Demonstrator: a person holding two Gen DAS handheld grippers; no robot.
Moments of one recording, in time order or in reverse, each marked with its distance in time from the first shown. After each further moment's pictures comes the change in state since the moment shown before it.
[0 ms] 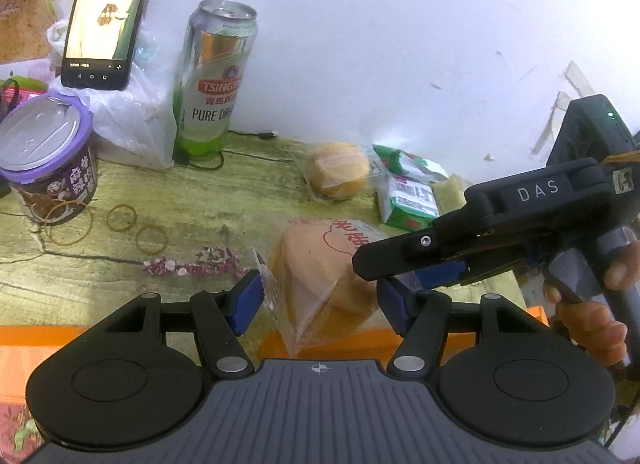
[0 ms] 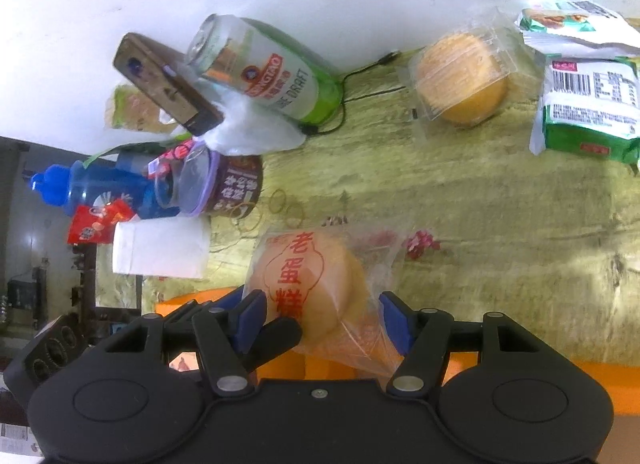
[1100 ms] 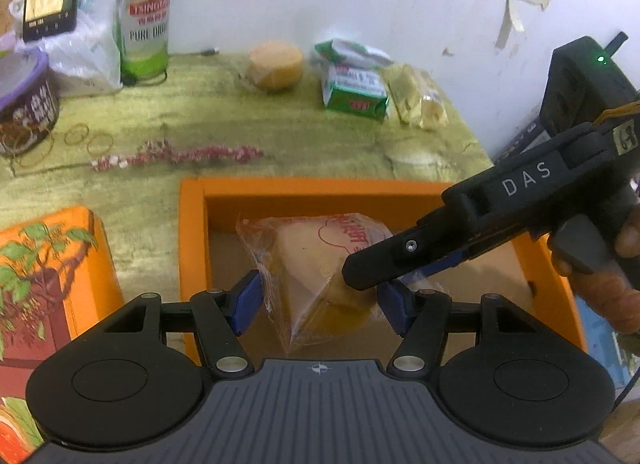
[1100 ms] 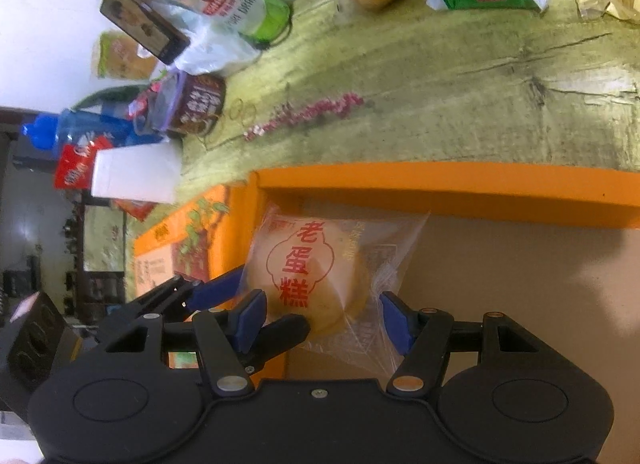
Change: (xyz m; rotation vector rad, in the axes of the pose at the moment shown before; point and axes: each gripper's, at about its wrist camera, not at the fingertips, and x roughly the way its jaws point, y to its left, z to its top) left arm 0.006 -0.058 -0.085 0.136 0.148 0.027; right arm -0.013 -0.050 -0.101 0.021 0.076 -0.044
